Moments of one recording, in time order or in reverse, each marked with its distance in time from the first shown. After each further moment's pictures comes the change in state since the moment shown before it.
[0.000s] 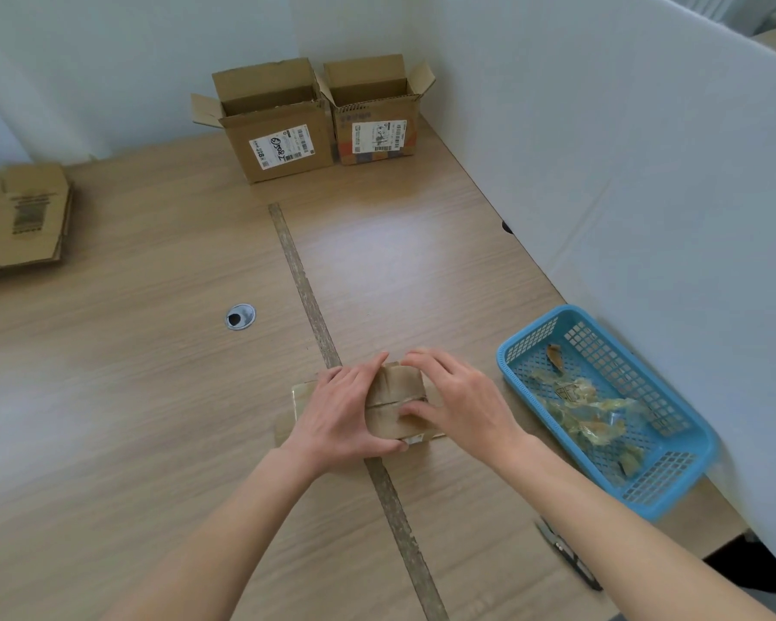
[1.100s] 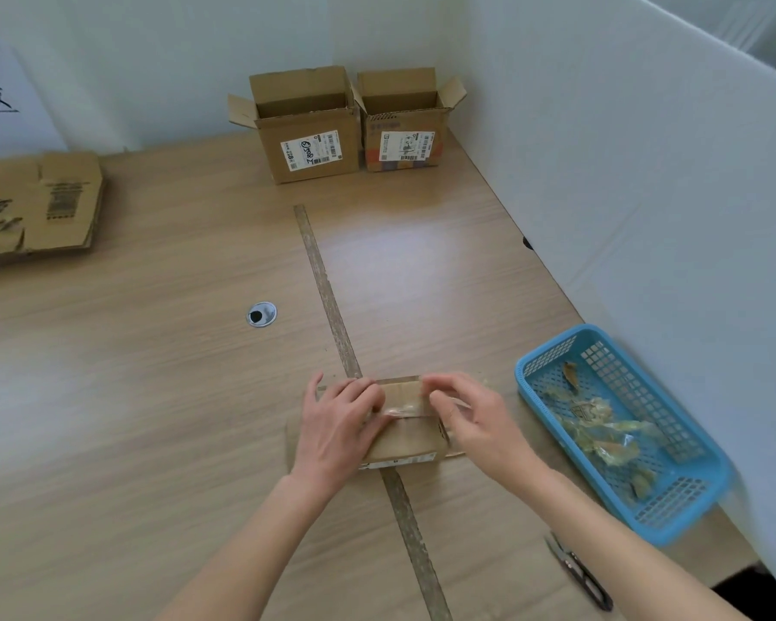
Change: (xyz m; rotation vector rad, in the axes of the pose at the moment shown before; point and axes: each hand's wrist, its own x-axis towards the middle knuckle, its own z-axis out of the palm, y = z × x) left_hand -0.027 -0.012 0.008 0.106 0.365 -0.035; right_hand -0.007 -0.015 0.004 0.504 -0.018 0.252
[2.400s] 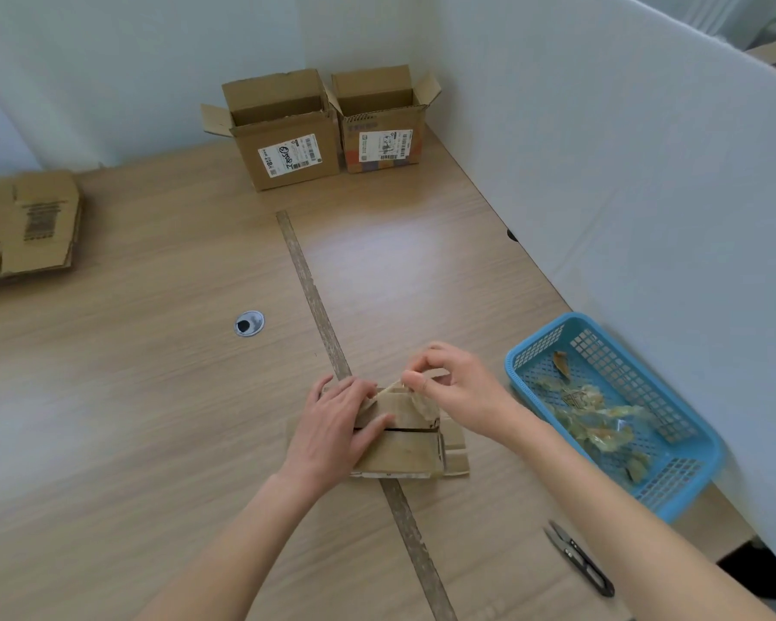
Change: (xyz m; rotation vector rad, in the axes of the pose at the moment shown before) left_hand 0.008 -0.005 0.001 -0.095 -0.130 0.048; right_hand 0.038 -0.012 -0.013 0.084 -0.103 0.082
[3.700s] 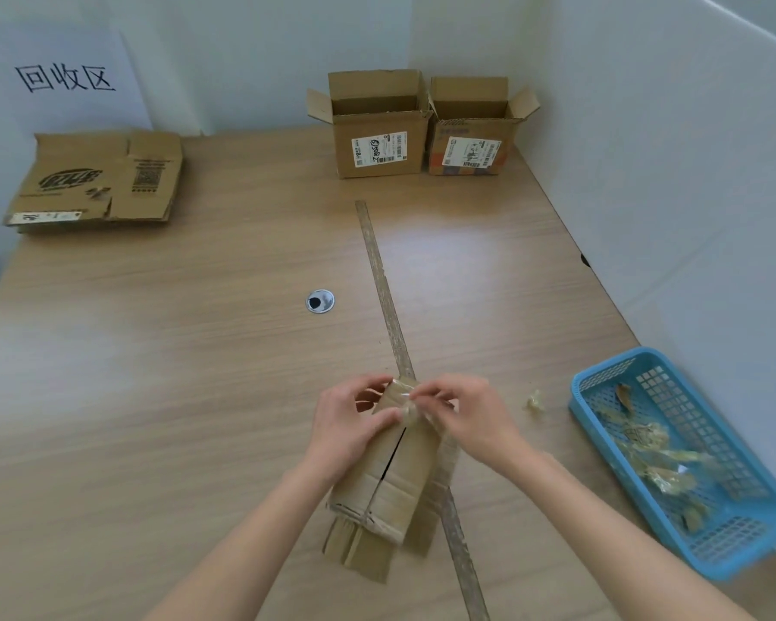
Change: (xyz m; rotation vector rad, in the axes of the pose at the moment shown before) left_hand -0.035 -0.027 -0.039 -0.596 0.118 -0.536; right_hand 0.004 -0.022 0.075 -0.239 -0.017 -0.172
